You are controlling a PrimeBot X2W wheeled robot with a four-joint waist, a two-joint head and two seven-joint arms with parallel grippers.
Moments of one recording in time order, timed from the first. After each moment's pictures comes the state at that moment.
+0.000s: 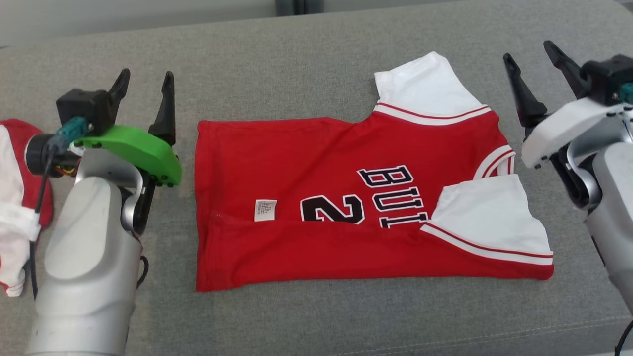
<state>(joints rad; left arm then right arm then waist) -0.69 0.16 -0.13 0.57 -0.26 -0.12 -0.08 -0.68 -0.42 0.27 0.47 0.37 0.13 -0.09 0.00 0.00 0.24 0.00</state>
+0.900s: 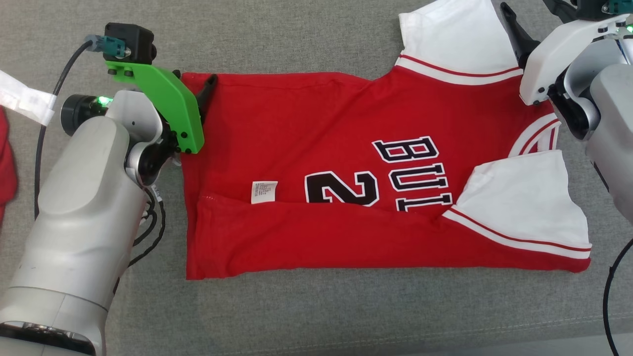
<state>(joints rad) -0.97 0.23 -0.50 0.77 -0.68 -0.13 0.35 -1.13 -0.43 0.67 0.95 0.63 0.13 -0.10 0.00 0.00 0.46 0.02</state>
